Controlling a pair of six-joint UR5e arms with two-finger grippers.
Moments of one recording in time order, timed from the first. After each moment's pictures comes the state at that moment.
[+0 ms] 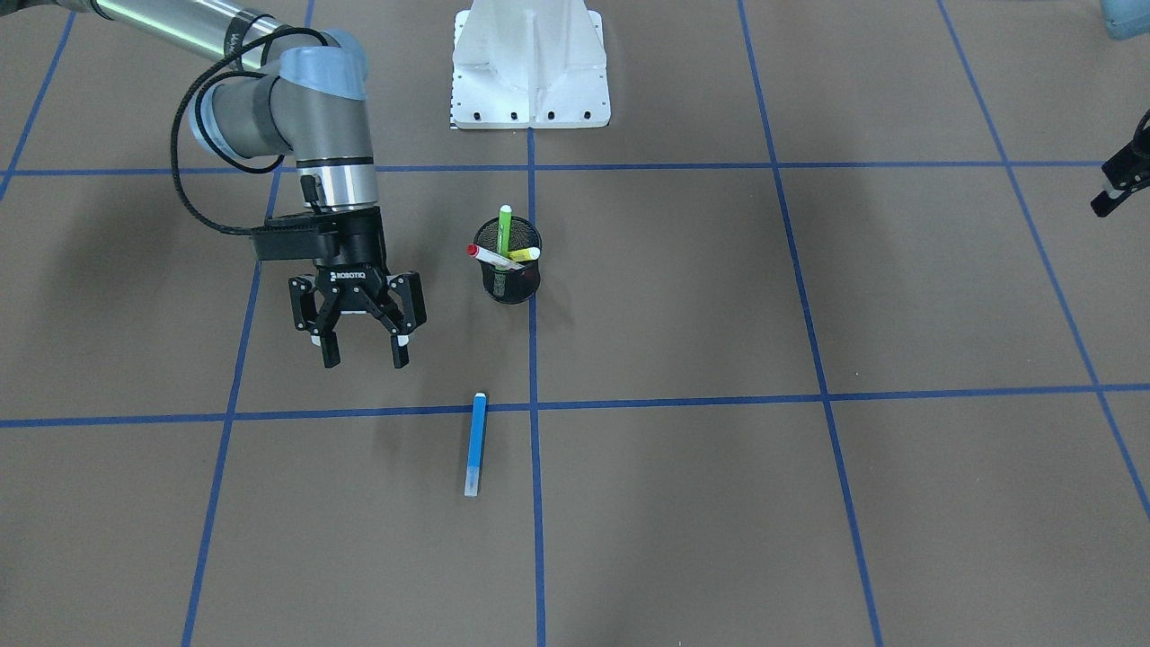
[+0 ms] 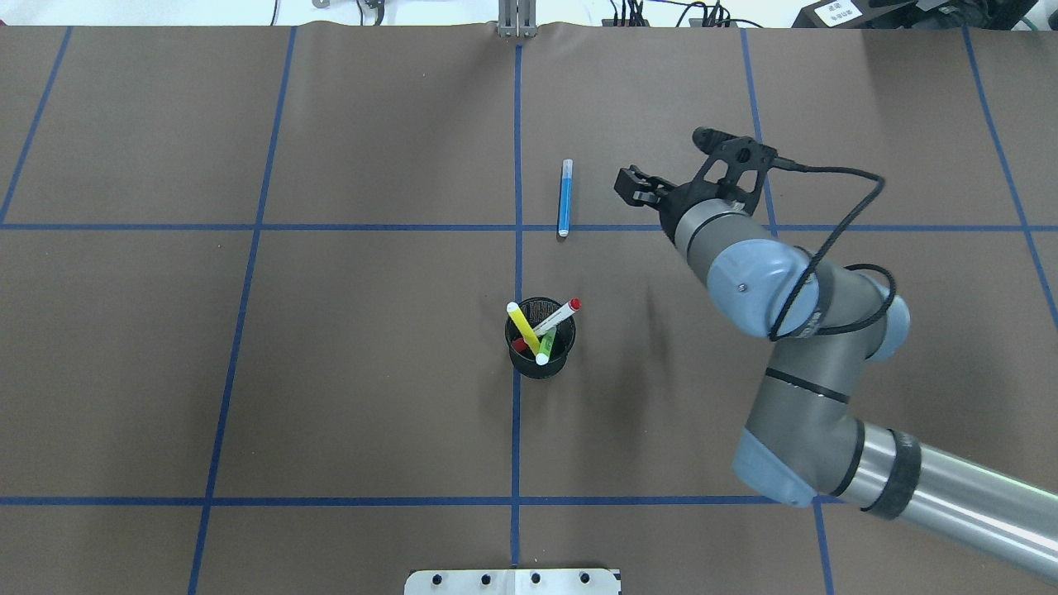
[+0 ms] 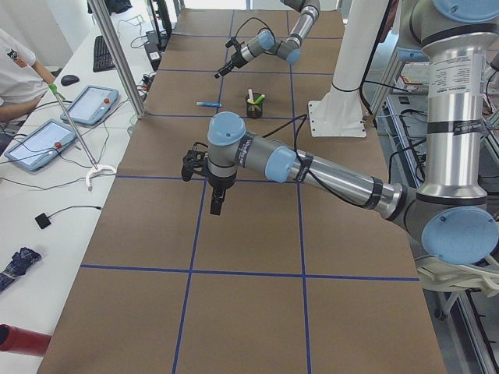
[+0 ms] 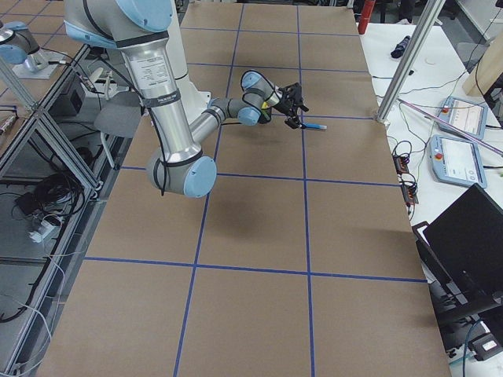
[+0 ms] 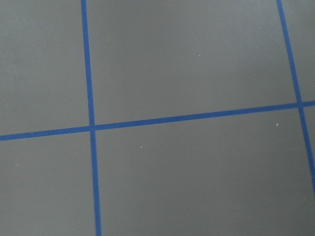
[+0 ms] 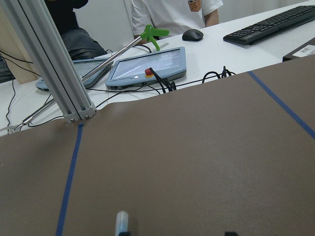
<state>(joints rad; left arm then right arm) -1.36 -1.57 -1.97 -1.61 -2.35 -0.46 0.55 -1.18 1.76 -1.06 1.20 1.43</state>
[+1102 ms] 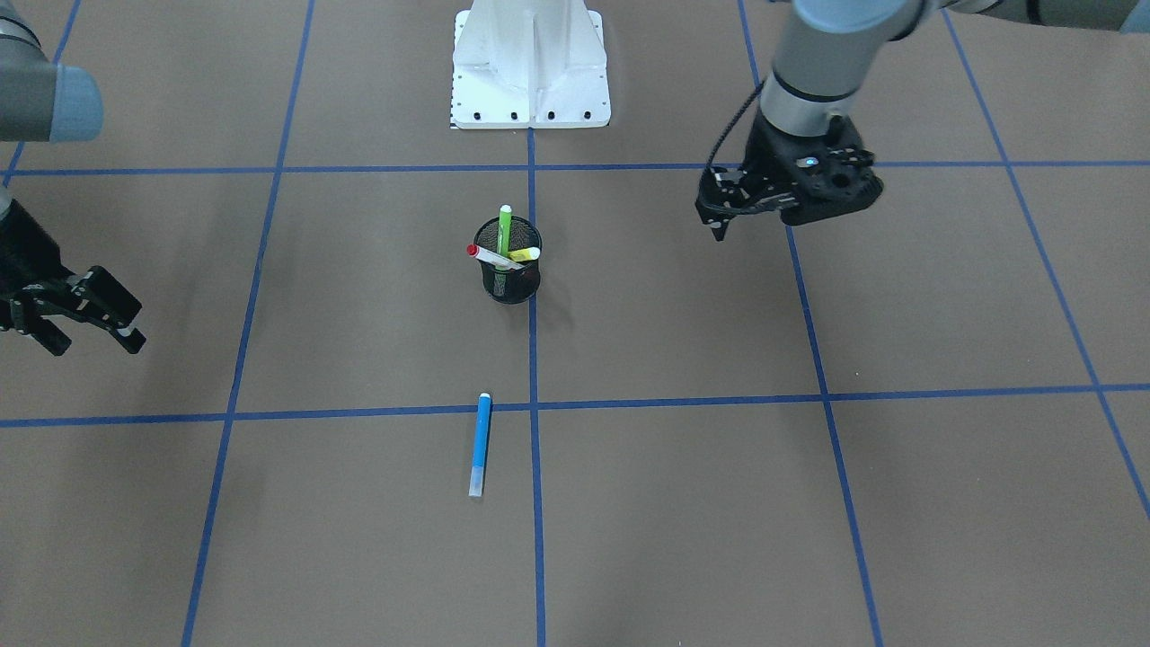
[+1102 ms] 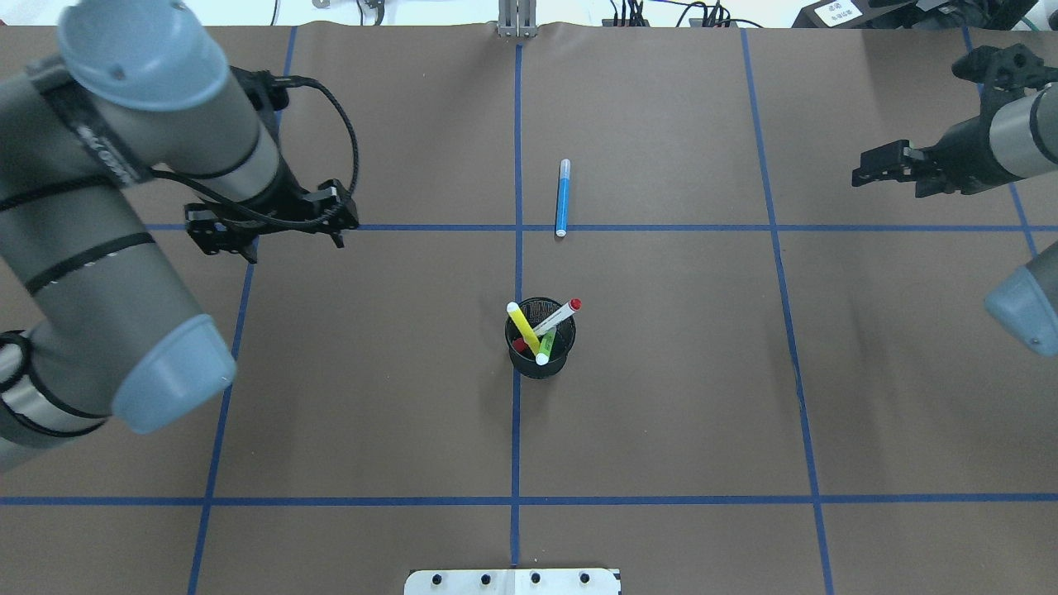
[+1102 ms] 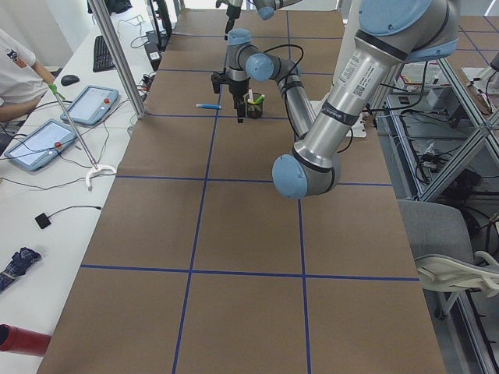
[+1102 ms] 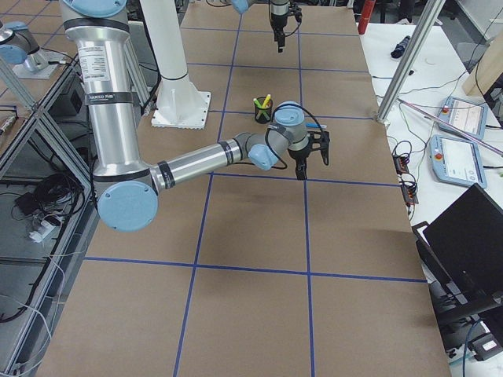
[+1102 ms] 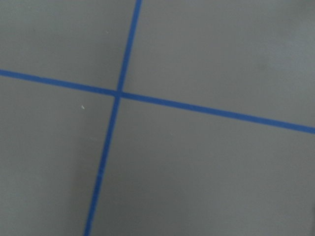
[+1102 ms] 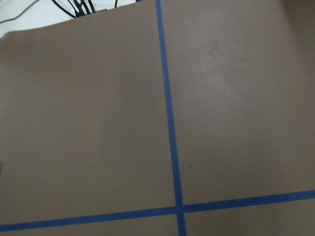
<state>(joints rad) -0.72 -2.22 -1.97 -1.14 -1.98 -1.25 1.09 -1.46 1.75 -1.06 2.16 0.94</state>
